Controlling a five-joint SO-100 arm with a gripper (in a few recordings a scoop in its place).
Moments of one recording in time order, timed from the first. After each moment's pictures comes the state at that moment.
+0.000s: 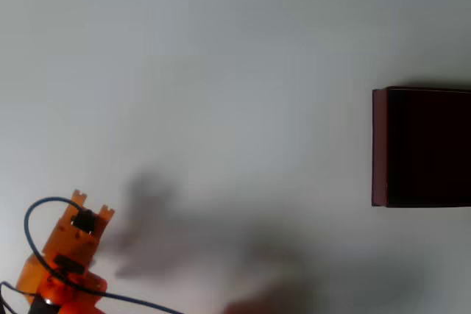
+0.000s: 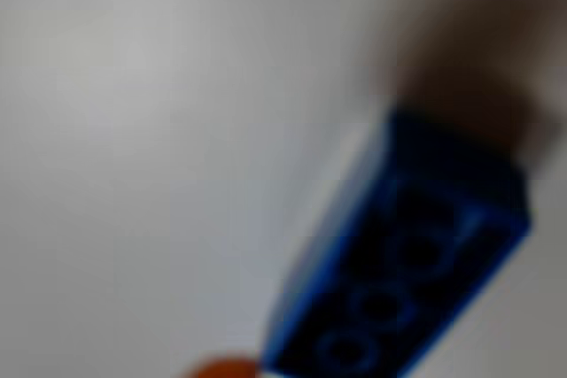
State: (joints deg) arm -64.8 105.8 125.9 60.6 178.0
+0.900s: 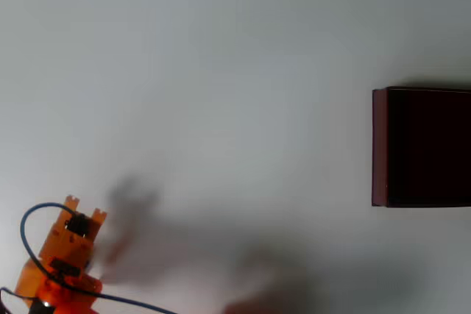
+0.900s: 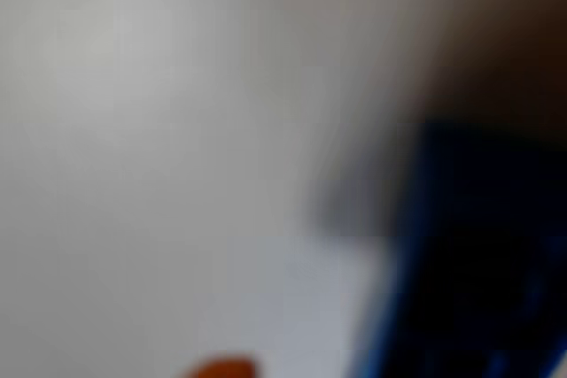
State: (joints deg) arm -67.4 101.2 127.9 53.6 178.0
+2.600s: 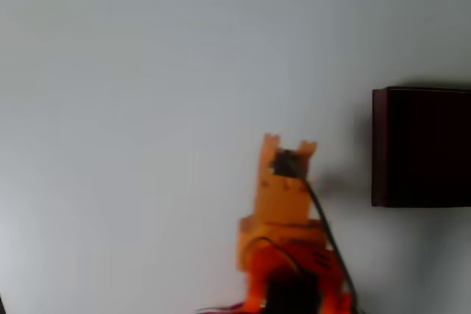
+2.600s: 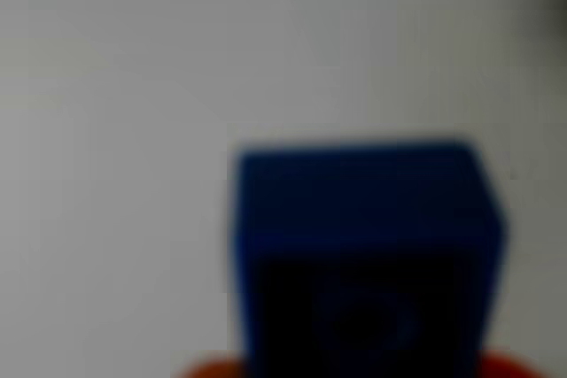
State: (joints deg) arm 12.8 141.9 134.6 80.9 80.1
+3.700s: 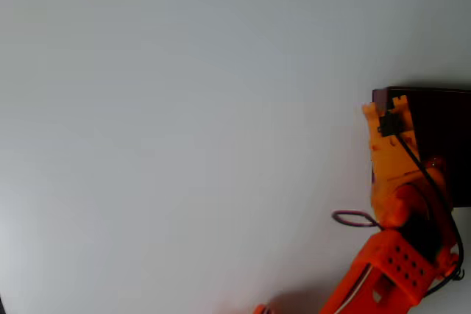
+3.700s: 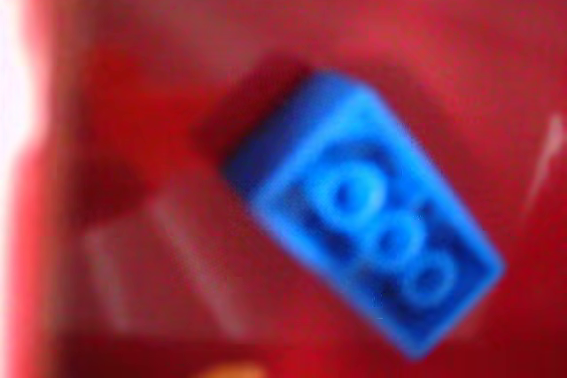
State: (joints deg) arm 40.0 100.6 120.1 46.3 25.3
